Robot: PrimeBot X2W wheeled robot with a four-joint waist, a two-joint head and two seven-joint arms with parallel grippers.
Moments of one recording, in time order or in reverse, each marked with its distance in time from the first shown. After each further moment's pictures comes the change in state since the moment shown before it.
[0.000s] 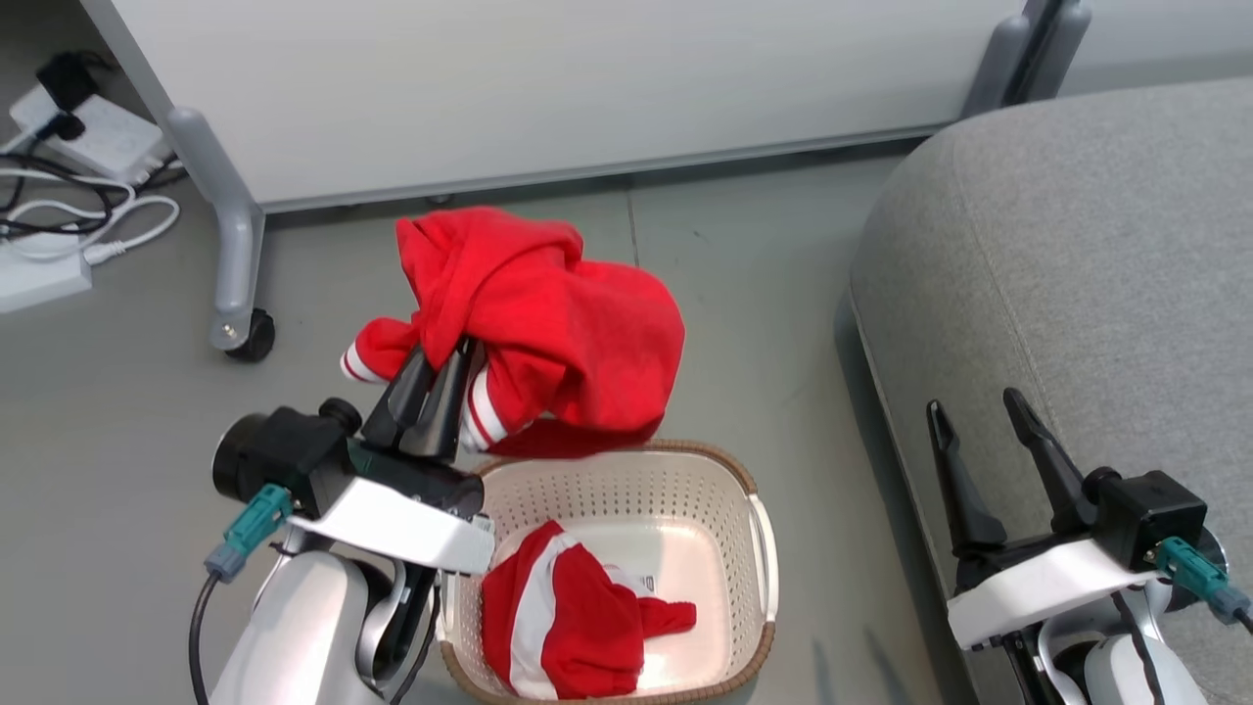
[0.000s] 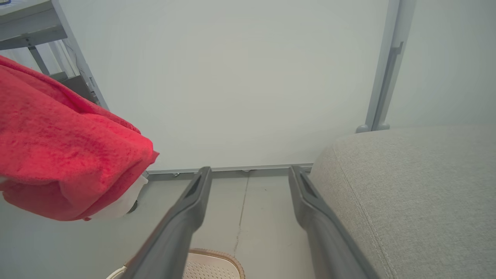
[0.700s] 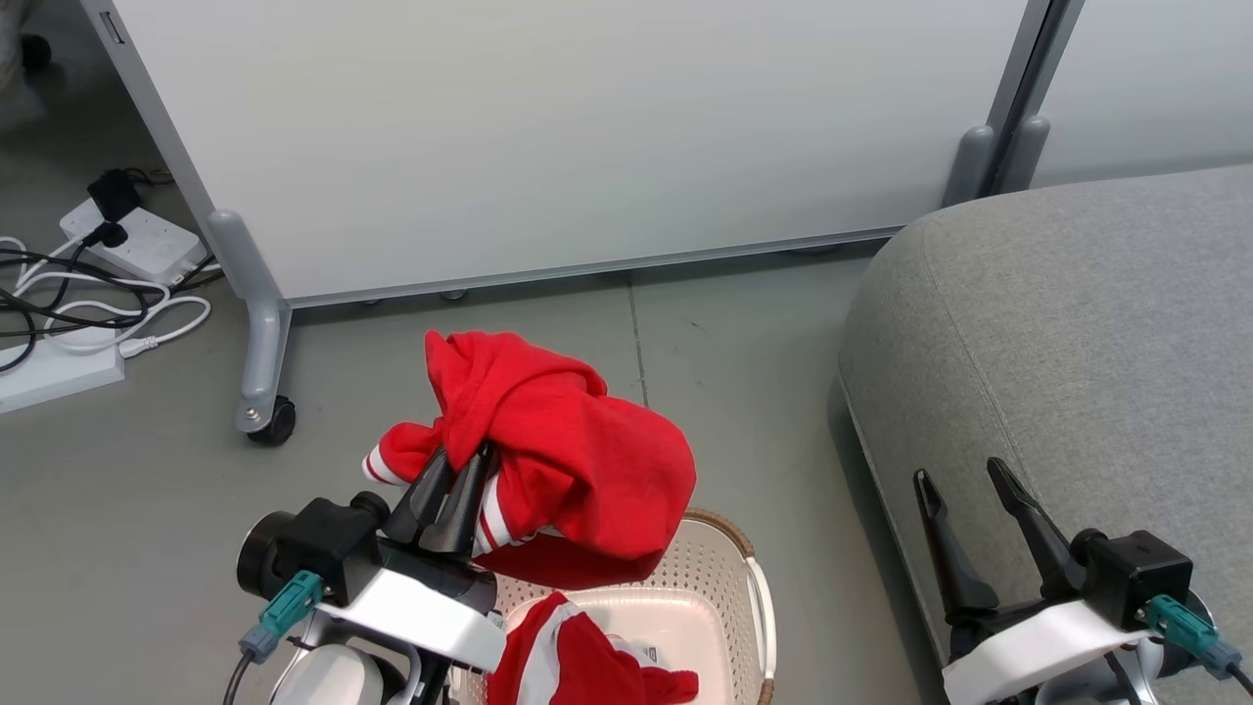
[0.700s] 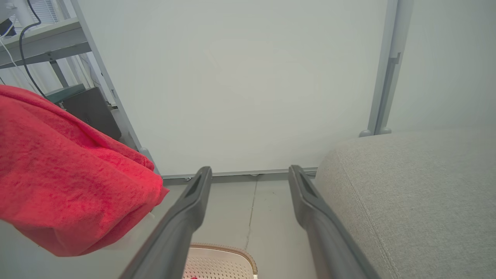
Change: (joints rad) left arm 0.155 0.006 -0.032 -0.034 0.004 0.021 0.020; right arm 0.118 0.000 0.021 -0.053 0.030 0.000 0.038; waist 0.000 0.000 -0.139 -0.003
